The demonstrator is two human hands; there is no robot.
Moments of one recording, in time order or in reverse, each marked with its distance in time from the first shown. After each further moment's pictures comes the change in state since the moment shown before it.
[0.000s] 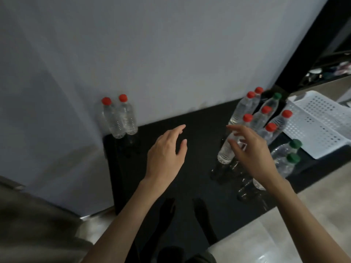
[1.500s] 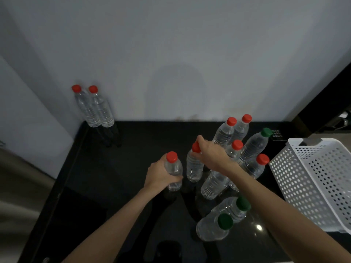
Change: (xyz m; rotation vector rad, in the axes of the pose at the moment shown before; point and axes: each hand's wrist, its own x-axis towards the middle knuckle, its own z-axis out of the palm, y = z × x) left_hand 0.065 0.058 0.257 -0.187 -0.132 -0.679; right_hand 0.160 0.208 0.000 -0.250 -0.710 -0.247
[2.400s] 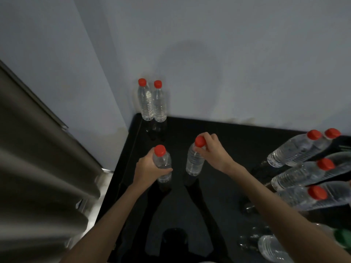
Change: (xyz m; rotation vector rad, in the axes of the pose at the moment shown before) left_hand -0.012 -0.146 -0.180 -0.030 0.263 -0.084; right_hand 0.087 -0.167 0.076 0.500 -0.044 -0.066
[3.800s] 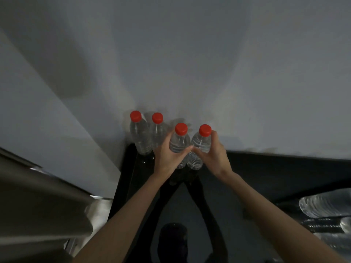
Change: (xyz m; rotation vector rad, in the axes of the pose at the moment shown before) left_hand 0.231 0.047 0.029 -0.357 0.052 0.118; right_hand 0.195 0.014 0.008 0.187 0.290 -0.004
